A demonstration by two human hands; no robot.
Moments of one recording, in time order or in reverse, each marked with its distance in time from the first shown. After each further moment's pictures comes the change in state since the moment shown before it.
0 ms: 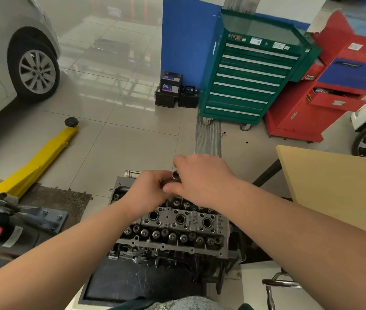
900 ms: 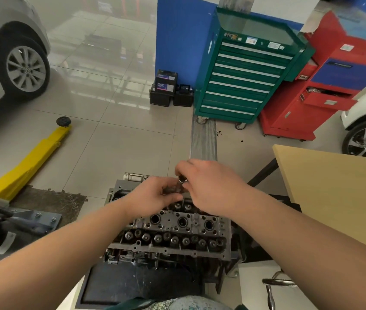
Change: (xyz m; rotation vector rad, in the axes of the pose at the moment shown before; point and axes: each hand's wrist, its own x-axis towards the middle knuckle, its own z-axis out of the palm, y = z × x) left_hand 0.009 -0.019 -0.007 -0.025 -0.239 0.072; right_hand -0.010 0.005 0.000 0.135 0.004 -0.052
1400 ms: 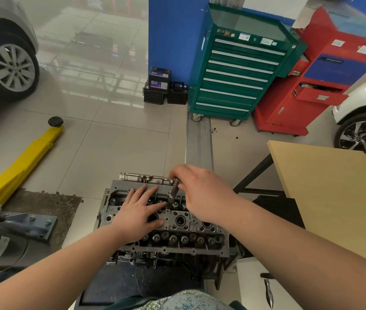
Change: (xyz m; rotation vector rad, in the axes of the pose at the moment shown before) left_hand -0.039 -0.090 0.031 0.761 -0.136 -0.178; right_hand -0.003 -0.005 0.031 0.215 0.094 0.067
